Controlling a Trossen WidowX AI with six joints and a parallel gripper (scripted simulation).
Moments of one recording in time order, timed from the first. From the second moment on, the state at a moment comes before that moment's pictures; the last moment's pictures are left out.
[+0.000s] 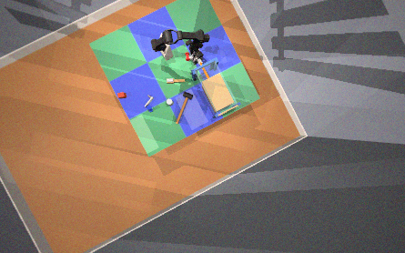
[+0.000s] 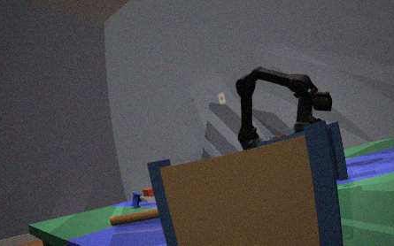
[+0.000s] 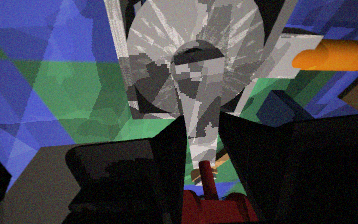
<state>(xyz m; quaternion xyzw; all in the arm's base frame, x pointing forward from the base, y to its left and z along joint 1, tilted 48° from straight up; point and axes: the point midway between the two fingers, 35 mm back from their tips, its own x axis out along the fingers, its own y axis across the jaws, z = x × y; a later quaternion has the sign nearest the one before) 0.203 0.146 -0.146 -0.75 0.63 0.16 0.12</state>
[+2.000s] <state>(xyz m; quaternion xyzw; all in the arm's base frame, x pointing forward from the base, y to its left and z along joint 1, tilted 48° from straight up) 0.204 0.147 -0.146 -0.76 0.62 0.17 0.10</state>
